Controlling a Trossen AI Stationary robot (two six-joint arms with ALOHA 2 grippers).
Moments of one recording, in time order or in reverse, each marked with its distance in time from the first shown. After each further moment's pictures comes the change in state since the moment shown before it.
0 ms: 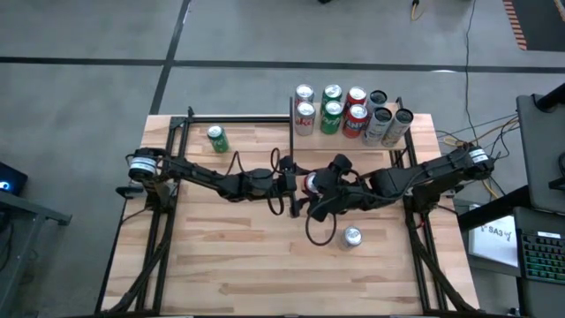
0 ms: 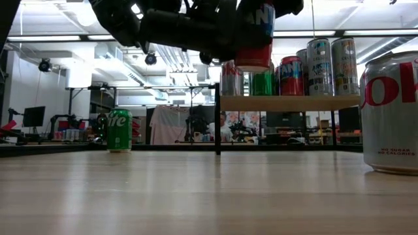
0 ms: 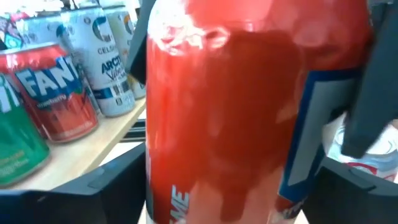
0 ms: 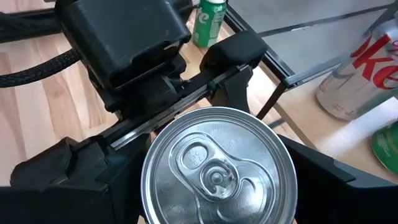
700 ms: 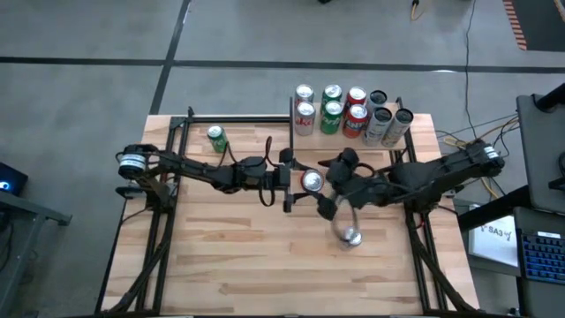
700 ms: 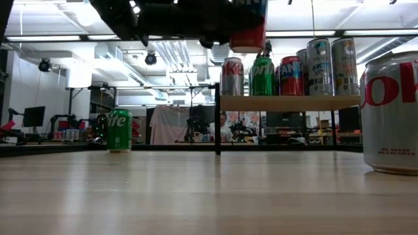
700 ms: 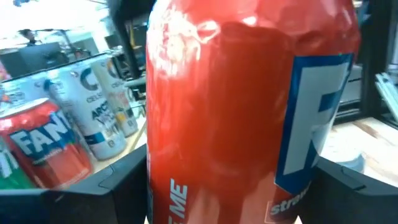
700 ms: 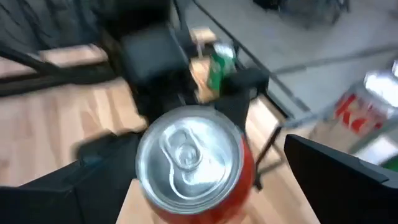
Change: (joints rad) left arm 0.059 -0.096 -0.013 -0.028 0.203 0.114; right arm 0.034 -0.112 0.000 0.082 0.005 -0.090
